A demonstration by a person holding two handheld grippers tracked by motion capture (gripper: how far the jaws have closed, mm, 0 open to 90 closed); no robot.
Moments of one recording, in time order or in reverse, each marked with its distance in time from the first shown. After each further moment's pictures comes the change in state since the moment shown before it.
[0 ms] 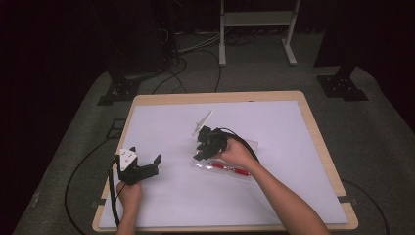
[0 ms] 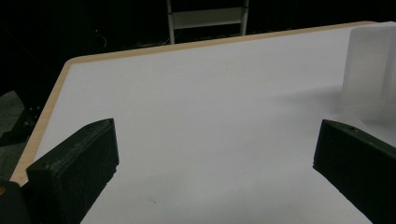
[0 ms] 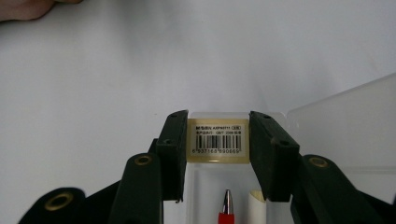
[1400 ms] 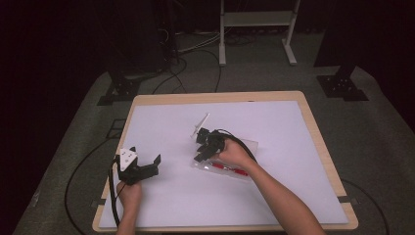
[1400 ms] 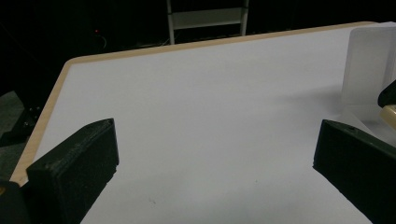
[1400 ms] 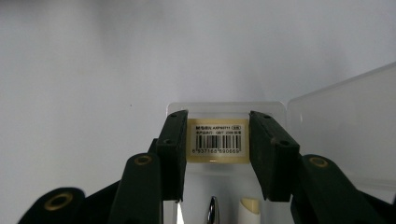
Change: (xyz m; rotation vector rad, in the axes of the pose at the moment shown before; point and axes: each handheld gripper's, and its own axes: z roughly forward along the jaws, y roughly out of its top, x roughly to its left) left arm 0.000 0.000 0.000 -0.001 0.000 0.000; right arm -0.016 -0.005 0.027 0.059 0.017 0.018
